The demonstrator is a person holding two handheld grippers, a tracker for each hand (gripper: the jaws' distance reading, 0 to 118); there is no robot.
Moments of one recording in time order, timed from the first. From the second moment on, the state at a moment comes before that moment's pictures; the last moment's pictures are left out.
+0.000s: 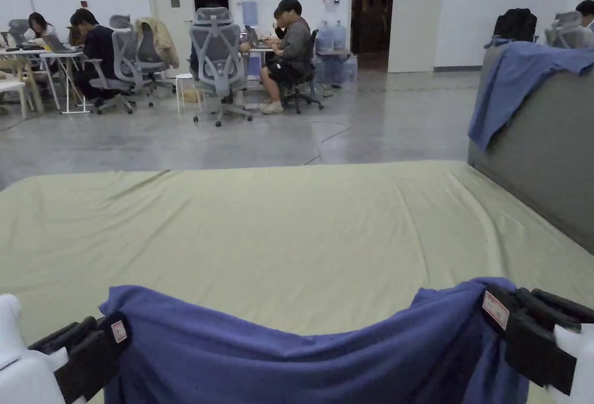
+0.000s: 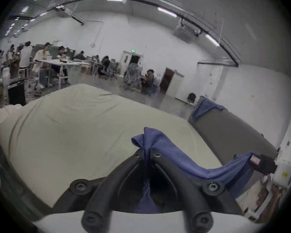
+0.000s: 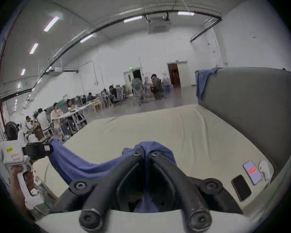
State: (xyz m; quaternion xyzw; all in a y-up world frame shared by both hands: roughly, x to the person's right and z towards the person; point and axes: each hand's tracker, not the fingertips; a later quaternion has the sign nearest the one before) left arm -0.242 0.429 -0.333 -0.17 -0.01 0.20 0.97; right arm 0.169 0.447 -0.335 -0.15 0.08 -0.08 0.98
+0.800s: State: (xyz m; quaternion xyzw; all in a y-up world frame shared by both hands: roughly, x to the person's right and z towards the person) left arm -0.313 0.702 -0.573 -0.01 -0.01 0.21 0.98; right arm 0.124 0.787 -0.599 -0.08 0.02 0.05 1.00
